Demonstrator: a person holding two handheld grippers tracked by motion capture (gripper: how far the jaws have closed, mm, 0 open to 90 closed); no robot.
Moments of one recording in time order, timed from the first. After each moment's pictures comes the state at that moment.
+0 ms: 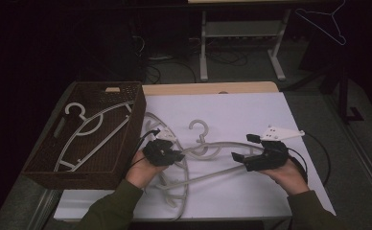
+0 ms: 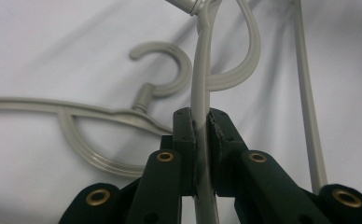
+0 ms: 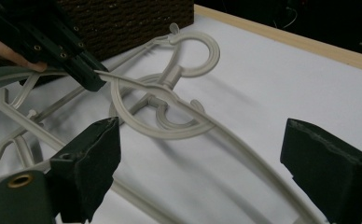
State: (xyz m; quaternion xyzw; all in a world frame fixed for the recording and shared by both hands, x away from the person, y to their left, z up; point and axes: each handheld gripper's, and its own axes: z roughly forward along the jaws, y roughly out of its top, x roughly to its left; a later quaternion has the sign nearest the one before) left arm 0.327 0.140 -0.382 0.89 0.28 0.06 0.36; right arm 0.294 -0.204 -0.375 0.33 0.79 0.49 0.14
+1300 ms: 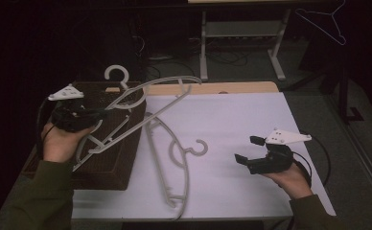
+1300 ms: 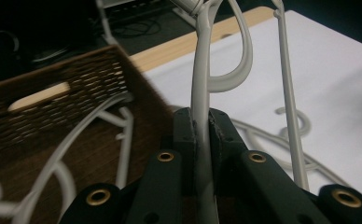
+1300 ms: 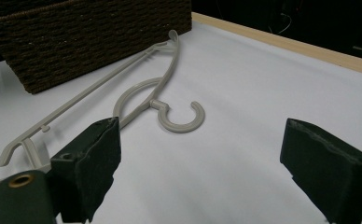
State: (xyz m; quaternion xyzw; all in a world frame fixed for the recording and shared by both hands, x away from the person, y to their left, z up) left arm 0.335 0.326 -0.259 0.78 0.41 0.21 0.42; right arm 0.283 -0.211 -0.374 0.34 0.78 0.50 0.15
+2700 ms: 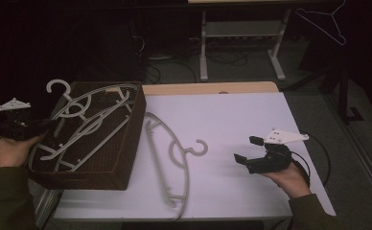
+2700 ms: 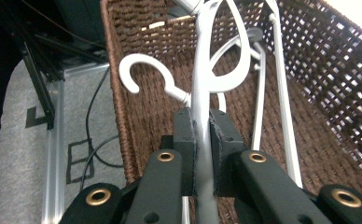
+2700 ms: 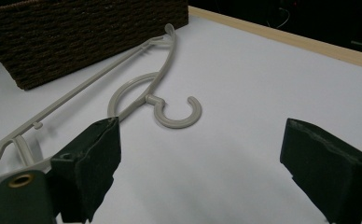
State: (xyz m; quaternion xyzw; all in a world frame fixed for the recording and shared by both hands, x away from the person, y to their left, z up) left arm 0.340 0.461 -0.302 0.75 0.52 0.25 0.33; right arm 0.286 -0.210 -0.378 0.35 0.78 0.50 0.15
